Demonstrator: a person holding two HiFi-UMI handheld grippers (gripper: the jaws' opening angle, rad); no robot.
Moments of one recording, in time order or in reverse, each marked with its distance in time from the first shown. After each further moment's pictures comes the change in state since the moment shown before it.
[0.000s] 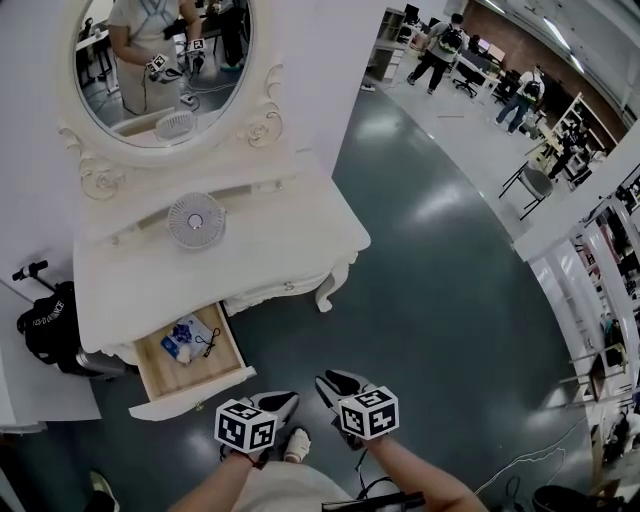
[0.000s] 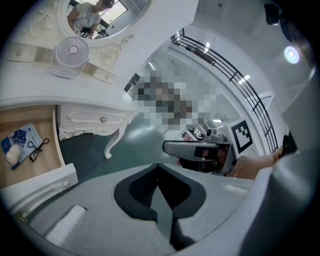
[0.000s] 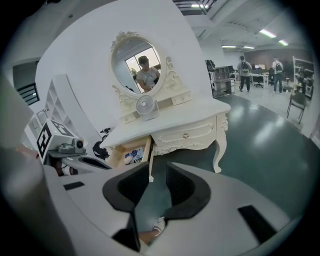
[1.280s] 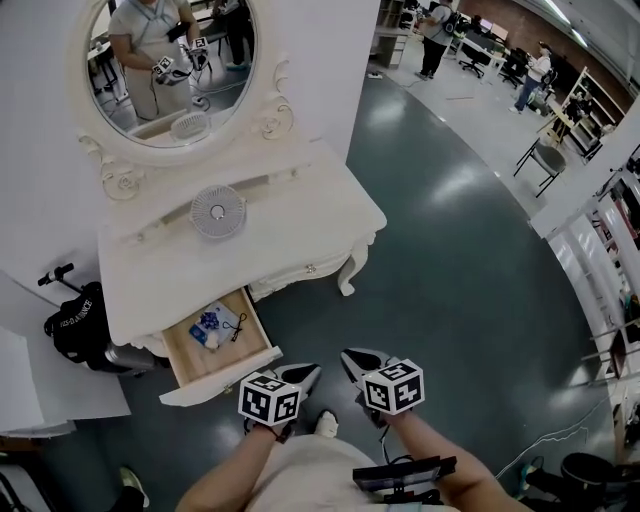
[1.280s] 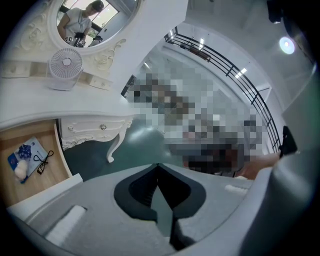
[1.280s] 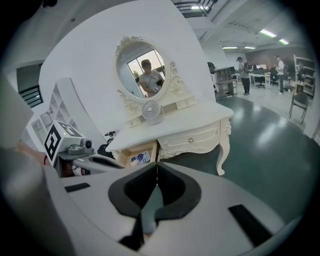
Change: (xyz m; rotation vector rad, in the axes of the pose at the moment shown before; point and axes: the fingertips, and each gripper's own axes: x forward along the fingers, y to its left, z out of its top) left arm -0.015 -0.009 0.012 0.066 0.005 0.024; right arm -0.023 0.026 0.014 0.003 -0.026 0.035
